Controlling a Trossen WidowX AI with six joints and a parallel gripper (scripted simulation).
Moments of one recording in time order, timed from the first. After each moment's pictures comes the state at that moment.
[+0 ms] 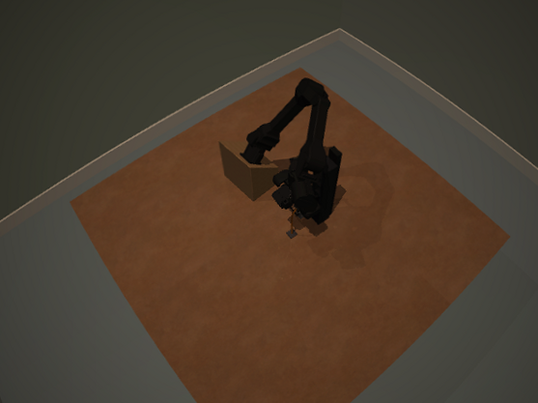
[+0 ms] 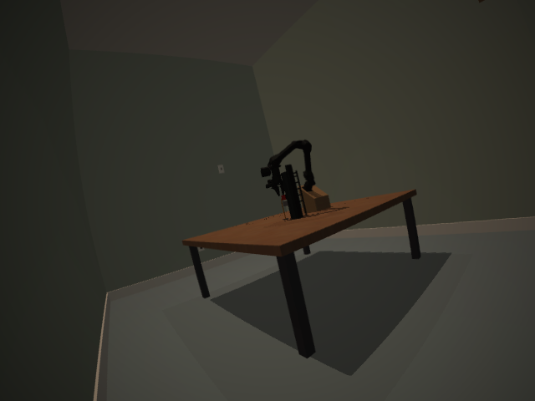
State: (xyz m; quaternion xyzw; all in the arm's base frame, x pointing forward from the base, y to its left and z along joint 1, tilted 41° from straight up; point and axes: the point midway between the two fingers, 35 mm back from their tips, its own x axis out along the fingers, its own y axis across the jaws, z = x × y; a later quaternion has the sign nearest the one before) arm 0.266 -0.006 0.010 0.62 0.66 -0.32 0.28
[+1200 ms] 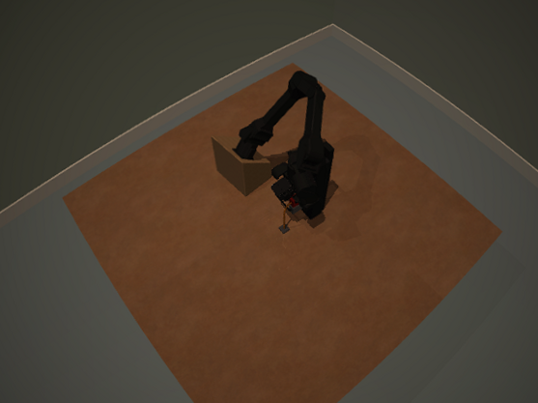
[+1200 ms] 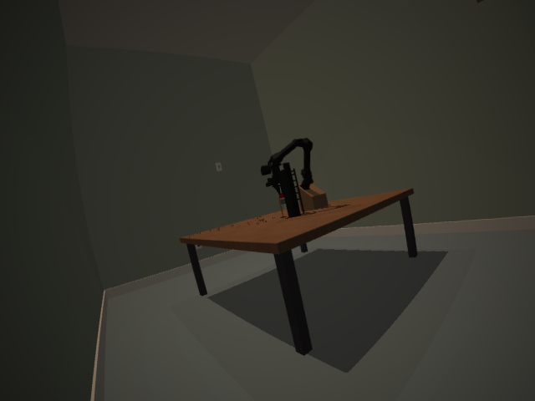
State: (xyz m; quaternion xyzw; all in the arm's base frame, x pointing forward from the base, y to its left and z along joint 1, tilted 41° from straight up) arm 0.265 0.020 0.021 0.62 0.66 -0.31 0.28
